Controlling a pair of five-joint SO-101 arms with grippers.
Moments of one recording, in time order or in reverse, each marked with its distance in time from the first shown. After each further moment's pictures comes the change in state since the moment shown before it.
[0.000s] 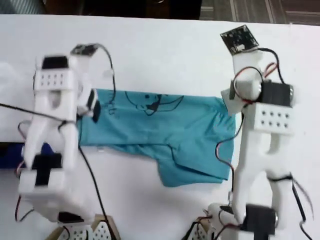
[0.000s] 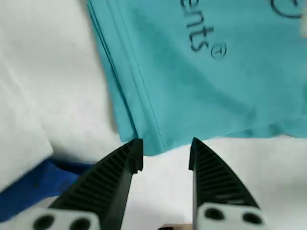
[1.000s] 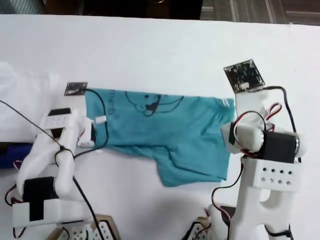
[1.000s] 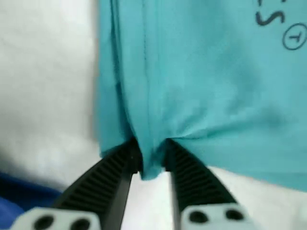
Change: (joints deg) left arm -4.0 -10.8 41.4 -36.5 6.9; right arm 0.2 -24.4 19.1 7.2 -3.6
